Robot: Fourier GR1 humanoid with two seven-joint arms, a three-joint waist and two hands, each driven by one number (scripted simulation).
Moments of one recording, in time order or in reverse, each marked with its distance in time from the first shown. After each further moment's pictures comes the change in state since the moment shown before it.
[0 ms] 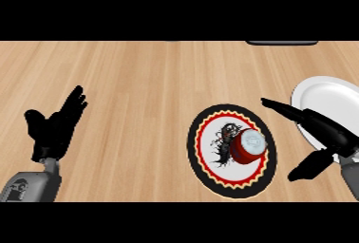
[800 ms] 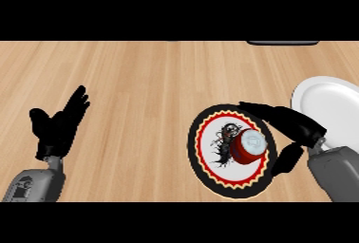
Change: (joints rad) left arm -0.016 -0.046 0.043 0.030 -0.040 -0.040 -0.006; right arm -0.095 0.135 0.052 0.022 0.260 0.124 0.179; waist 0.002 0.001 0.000
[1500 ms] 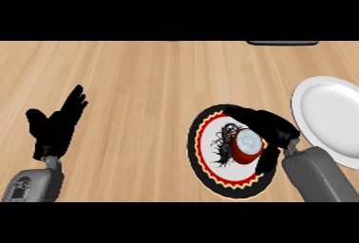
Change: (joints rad) left arm -0.001 -0.022 0.048 0.000 -0.039 -0.035 -0.008; right arm -0.016 0.141 0.015 0.080 0.224 -0.004 -0.002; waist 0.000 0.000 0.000
